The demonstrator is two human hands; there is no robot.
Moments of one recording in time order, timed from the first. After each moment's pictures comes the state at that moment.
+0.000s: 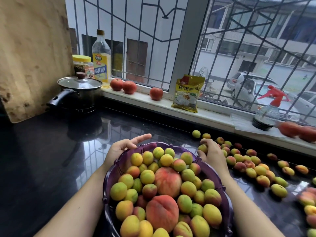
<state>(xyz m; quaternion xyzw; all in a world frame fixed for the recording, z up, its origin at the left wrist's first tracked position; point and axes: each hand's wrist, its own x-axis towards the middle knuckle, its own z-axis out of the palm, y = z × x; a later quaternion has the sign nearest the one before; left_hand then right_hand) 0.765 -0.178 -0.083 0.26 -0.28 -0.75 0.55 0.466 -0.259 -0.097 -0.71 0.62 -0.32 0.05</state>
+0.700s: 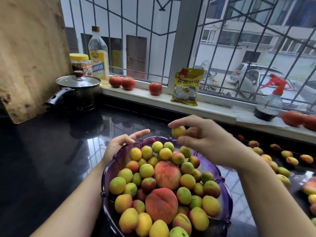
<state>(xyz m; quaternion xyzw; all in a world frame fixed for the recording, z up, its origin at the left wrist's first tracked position) 0.764 -0.176 -0.083 0.26 -0.28 -0.75 0.53 0.510 -0.169 0.026 -0.83 0.39 -0.27 0.30</state>
